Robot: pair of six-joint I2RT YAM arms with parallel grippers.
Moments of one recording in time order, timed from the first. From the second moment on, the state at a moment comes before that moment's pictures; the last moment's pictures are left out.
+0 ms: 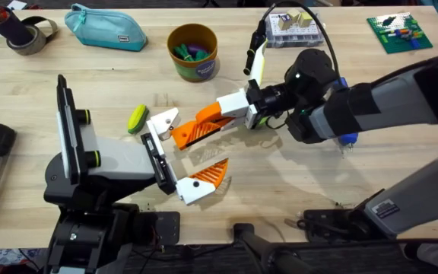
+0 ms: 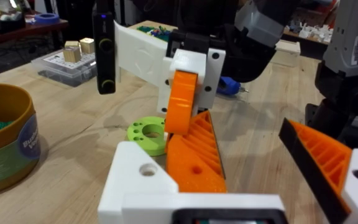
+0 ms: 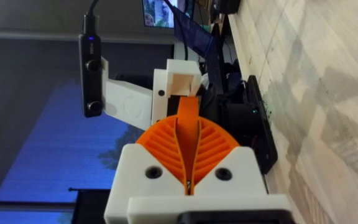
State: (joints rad) left arm -0.08 0.00 0.00 -0.10 1.05 -0.02; right arm 0.50 1.83 0.58 1.31 -1.33 1.56
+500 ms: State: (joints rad) left arm -0.08 0.00 0.01 -0.10 1.05 -0.02; right arm 0.50 1.83 0.58 1.43 -1.37 1.70
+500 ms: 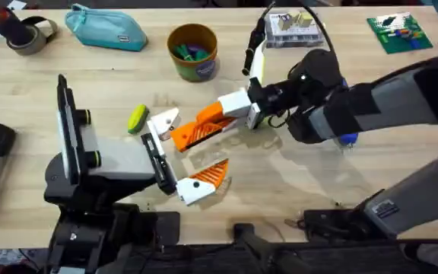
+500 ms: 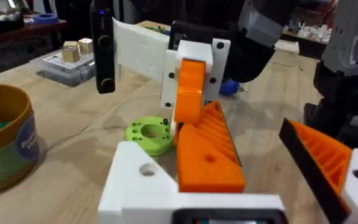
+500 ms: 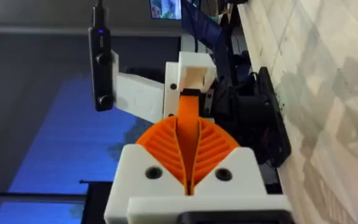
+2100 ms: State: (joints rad) left arm -0.08 0.00 0.01 -0.10 1.05 -0.03; right arm 0.57 1.83 0.58 1.33 -1.12 1.64
